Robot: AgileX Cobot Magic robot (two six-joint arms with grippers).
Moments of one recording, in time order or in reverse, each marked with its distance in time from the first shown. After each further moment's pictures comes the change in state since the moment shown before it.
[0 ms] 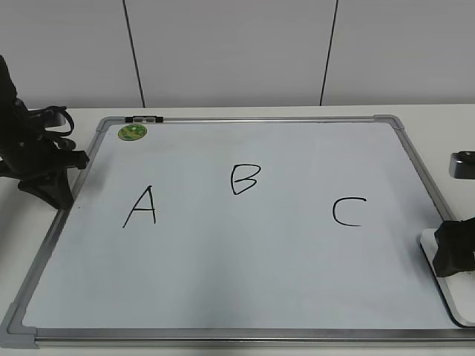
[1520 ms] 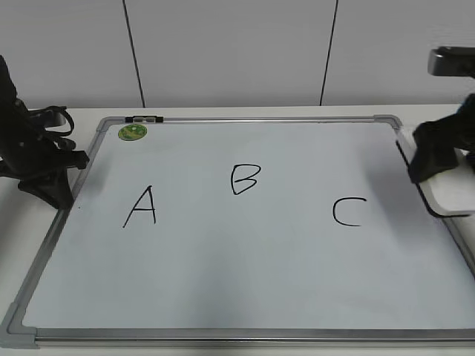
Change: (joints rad) left arm 0.000 0.000 0.000 0.000 0.000 0.000; right arm 0.059 -0.011 -0.379 0.050 0.287 -0.060
